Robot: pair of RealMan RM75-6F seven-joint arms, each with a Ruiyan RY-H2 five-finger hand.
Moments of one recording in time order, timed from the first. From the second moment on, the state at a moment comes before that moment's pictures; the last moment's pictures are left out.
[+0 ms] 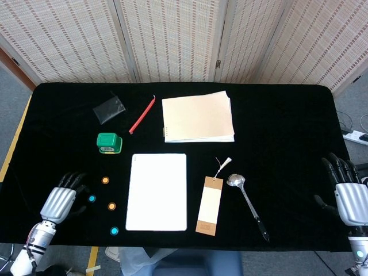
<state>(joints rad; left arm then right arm) -0.28 -1.35 0.00 -1.38 1.54 1.23 0.04 0.07 -1.09 0.08 -1.61 -1.49 1.49 -0.01</state>
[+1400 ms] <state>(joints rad) -0.35 -1.47 0.00 -1.22 1.40 1.05 0.01 0.06 -1.09 0.08 -1.60 -1.48 1.49 0.02</state>
